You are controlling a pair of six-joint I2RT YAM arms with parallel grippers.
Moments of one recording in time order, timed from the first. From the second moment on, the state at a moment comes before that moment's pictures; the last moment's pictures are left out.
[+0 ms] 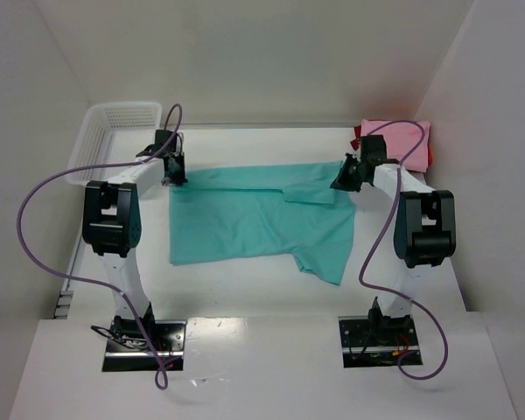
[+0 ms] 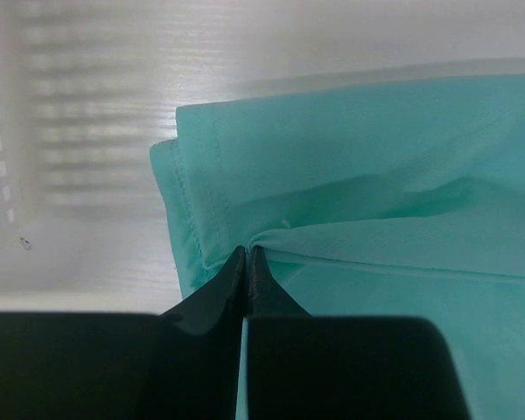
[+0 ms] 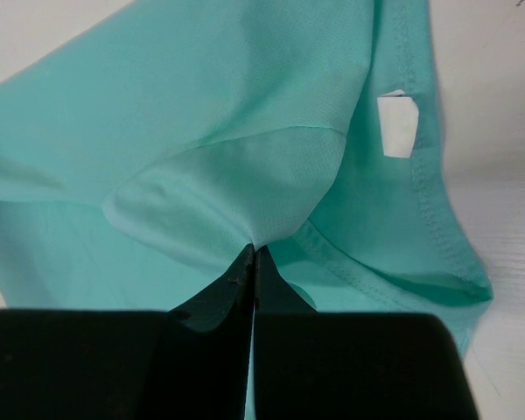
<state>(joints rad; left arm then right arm) -0.05 2.01 1.46 -0.41 -0.07 -0.13 0.01 1.83 1.25 -0.33 -0.29 0.48</state>
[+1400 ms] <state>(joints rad) -0.09 1.89 1.48 -0.42 -0.04 -0.12 -0.02 1.86 1.45 -0.38 -0.20 0.45</state>
